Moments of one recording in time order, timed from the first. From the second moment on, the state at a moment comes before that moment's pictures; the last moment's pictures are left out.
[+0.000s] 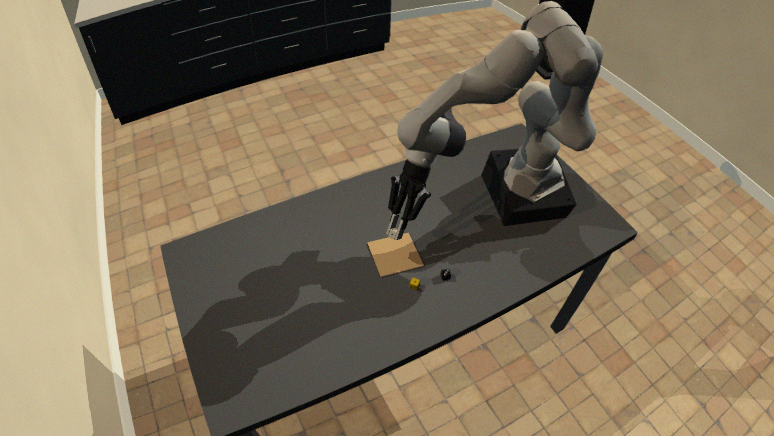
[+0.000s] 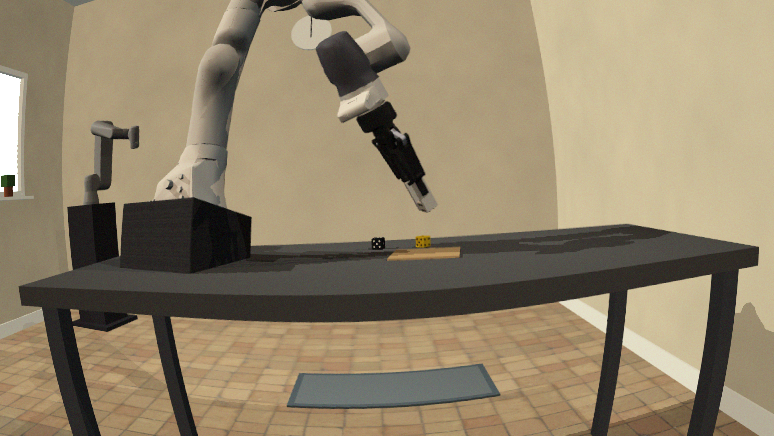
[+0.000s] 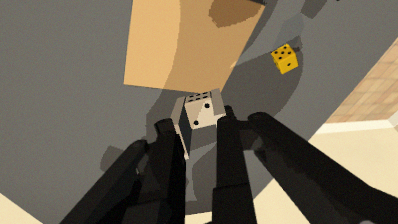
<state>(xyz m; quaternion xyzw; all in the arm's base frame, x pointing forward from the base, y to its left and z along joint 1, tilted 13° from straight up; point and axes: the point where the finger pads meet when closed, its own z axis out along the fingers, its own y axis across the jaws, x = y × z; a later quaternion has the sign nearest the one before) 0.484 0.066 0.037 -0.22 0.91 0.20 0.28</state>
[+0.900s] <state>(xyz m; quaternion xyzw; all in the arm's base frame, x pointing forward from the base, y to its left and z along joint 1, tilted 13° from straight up) 0.471 0.054 0.018 -0.20 0.83 0.25 0.46</state>
